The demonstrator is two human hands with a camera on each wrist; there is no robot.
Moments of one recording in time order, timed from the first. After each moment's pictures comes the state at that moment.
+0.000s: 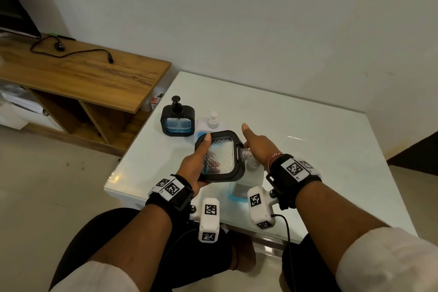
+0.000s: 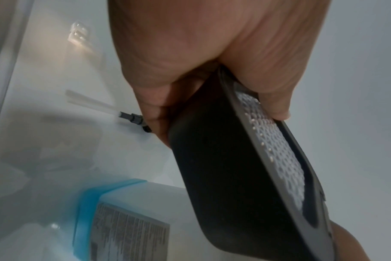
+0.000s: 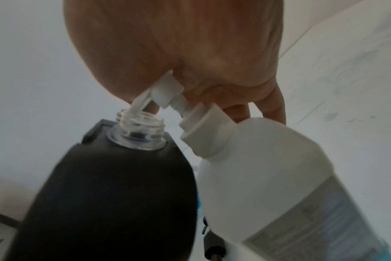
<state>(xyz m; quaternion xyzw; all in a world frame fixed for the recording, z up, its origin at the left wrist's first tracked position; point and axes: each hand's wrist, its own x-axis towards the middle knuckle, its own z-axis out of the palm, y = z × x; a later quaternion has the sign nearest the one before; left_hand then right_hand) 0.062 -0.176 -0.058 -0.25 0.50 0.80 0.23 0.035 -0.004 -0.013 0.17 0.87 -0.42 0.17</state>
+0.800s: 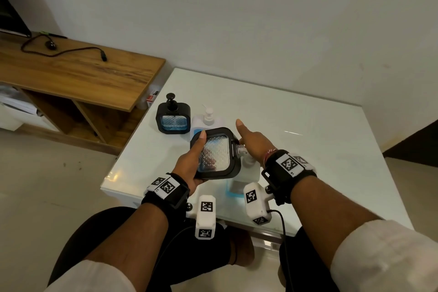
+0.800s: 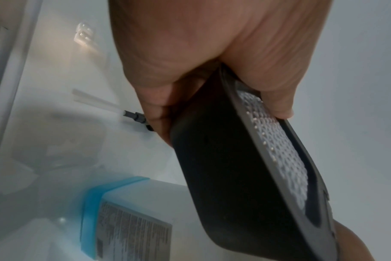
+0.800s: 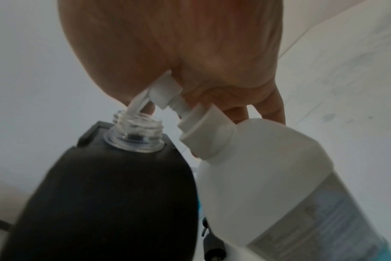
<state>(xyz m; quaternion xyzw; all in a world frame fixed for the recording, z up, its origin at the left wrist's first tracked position) 0.059 -0.176 -0.066 -0.24 0.50 0.80 0.23 0.036 -0.002 -0.012 0.18 0.87 -0.43 0.18</state>
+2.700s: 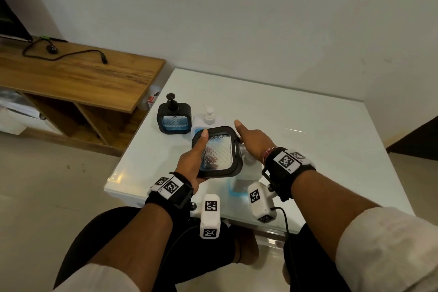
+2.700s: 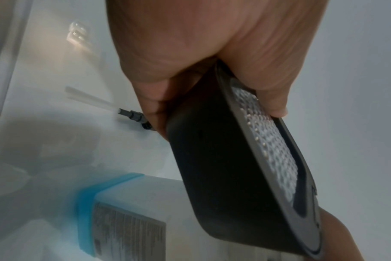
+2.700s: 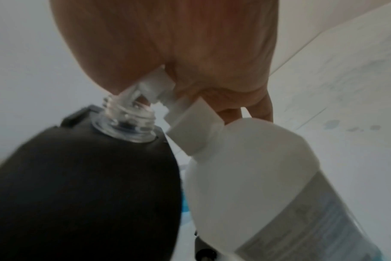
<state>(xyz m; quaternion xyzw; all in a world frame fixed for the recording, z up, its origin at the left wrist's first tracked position) 0.060 -0.174 -0.064 -0.25 0.51 0.80 0.21 0.036 -0.008 -0.012 0.16 0.88 -0.42 0.17</state>
